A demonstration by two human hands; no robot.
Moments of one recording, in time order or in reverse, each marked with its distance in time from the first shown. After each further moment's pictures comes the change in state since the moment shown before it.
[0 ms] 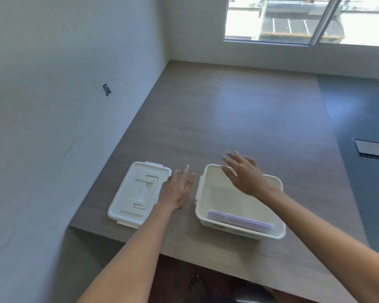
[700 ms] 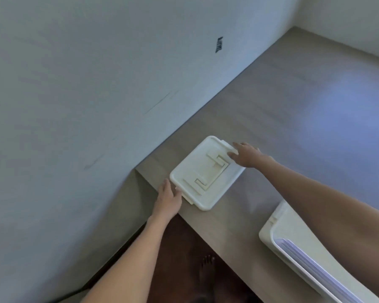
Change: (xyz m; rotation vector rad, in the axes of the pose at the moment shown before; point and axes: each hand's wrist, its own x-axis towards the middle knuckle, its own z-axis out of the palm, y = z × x) left_hand -0.092 -0.180 -0.014 -0.505 0.140 -0.789; right_hand 0.188 -0.177 0.131 -0.124 -0.653 -0.150
